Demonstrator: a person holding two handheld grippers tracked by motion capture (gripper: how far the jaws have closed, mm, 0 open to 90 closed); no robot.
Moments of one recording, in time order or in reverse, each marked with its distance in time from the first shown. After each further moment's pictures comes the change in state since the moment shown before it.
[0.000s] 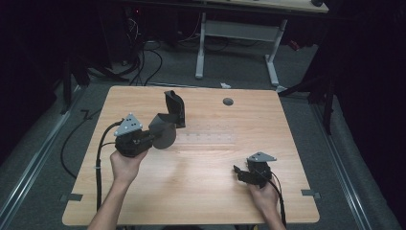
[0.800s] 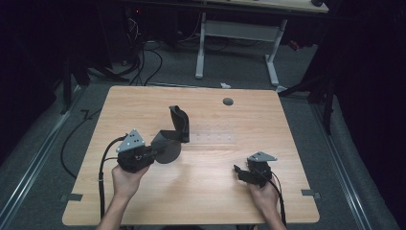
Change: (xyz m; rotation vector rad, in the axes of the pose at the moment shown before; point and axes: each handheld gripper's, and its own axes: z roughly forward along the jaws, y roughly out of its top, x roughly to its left) left arm -0.006 -0.034 -0.021 0.069 -0.057 -0.038; right arm -0.001 0.000 0.000 -0.003 -0.006 0.006
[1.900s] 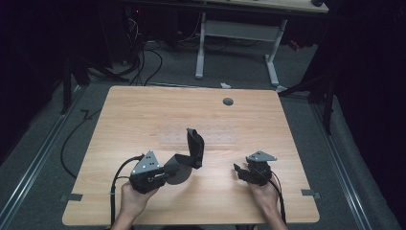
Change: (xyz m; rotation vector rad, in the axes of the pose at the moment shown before) left arm -0.024 -0.054 -0.010 0.133 -0.080 0.033; right arm 0.003 0.004 -0.003 -0.017 -0.006 -0.027
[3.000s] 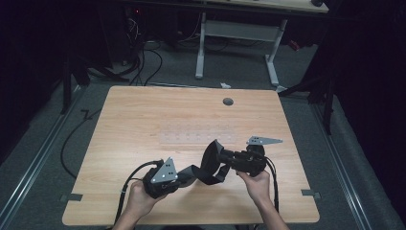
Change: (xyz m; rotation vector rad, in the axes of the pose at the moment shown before) left arm -0.028 -0.017 0.017 0.156 -0.086 0.188; right arm 0.021 0.072 -0.044 -0.164 0.585 0.173
